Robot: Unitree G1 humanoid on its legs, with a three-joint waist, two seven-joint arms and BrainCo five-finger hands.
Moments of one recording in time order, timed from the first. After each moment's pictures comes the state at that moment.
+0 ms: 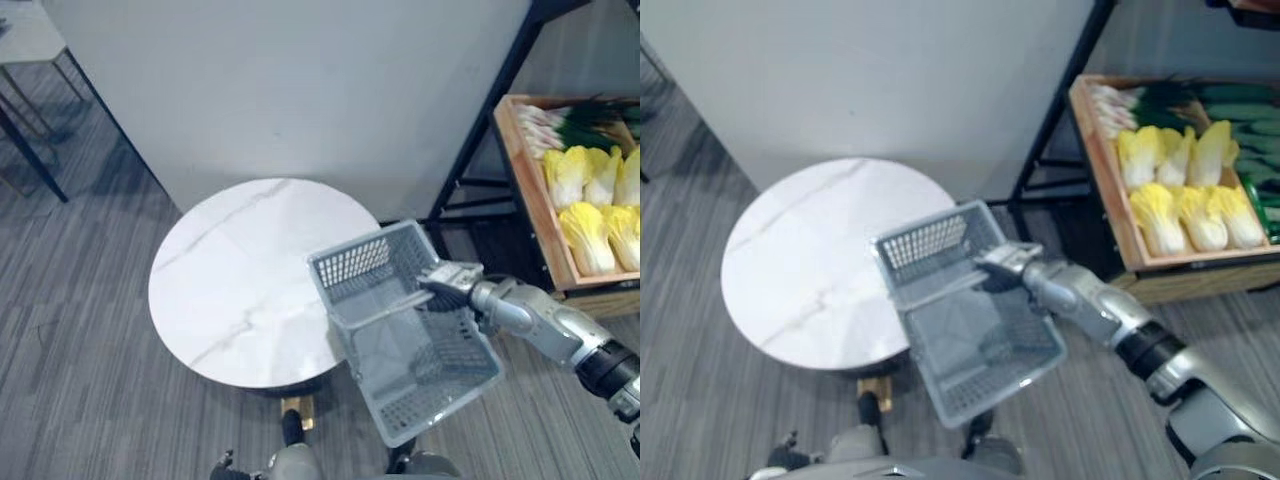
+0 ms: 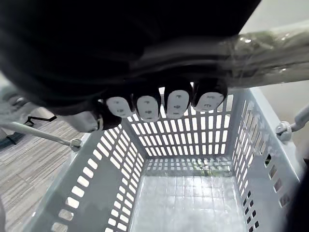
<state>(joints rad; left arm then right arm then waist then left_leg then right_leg) 0.16 0.20 0.10 1.15 0.06 -0.14 0.13 -0.49 -0.83 0.71 0.22 -0.45 -0.33 0.16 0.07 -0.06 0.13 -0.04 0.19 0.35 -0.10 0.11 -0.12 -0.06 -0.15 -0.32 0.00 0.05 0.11</state>
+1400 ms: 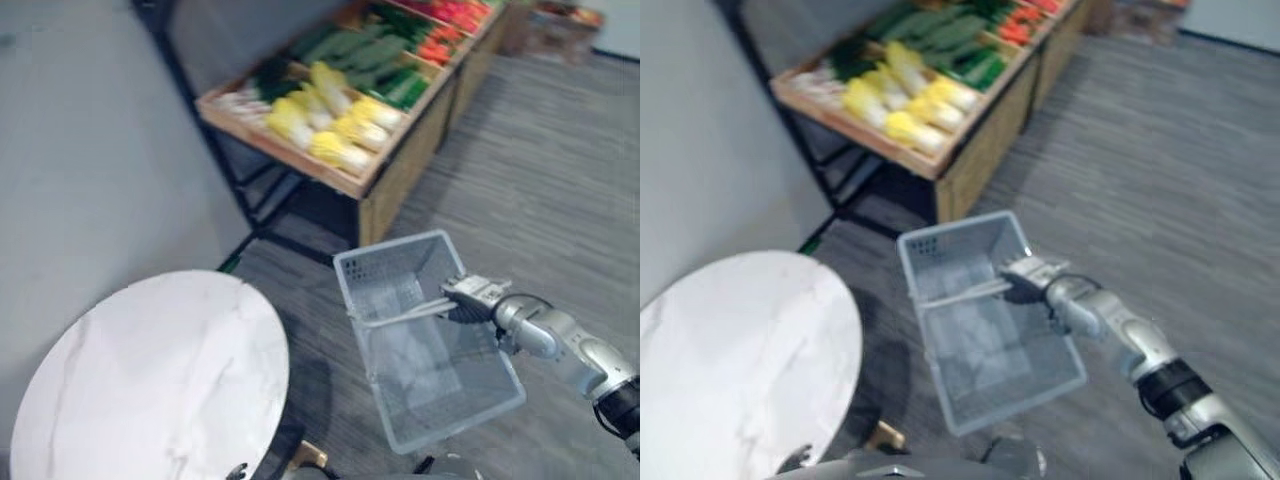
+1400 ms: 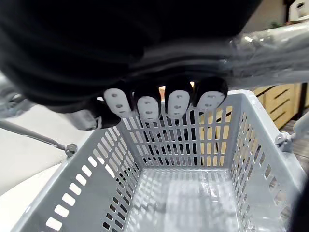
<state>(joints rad) 0.15 0.21 -0.01 1.20 0.10 -0.10 0.07 -0.29 -0.81 0.48 0.13 -0.58 -0.32 0.11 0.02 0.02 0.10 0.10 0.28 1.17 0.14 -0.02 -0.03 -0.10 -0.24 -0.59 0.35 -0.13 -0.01</state>
